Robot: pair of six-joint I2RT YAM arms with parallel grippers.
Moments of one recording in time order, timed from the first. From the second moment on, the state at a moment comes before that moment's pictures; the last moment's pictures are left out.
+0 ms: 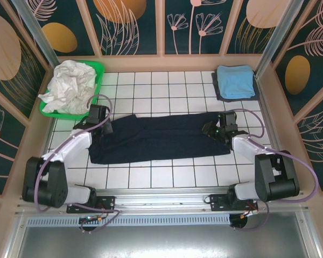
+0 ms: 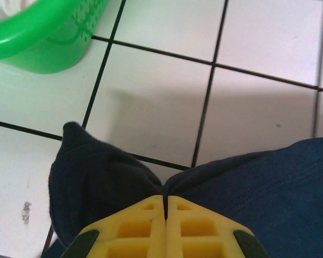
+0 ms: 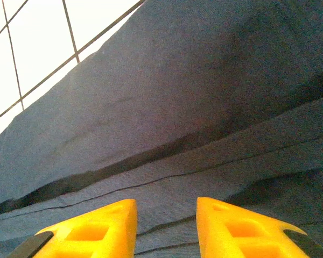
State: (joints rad) left arm -0.20 1.40 0.81 -0.37 -0.24 -0.40; right arm 0.19 1.36 0.61 -0.11 -0.18 0.65
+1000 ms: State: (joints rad) left arm -0.19 1.79 1.06 -0.38 -0.37 -0.38; right arm 0.19 1.37 0.61 -0.11 -0.18 0.62
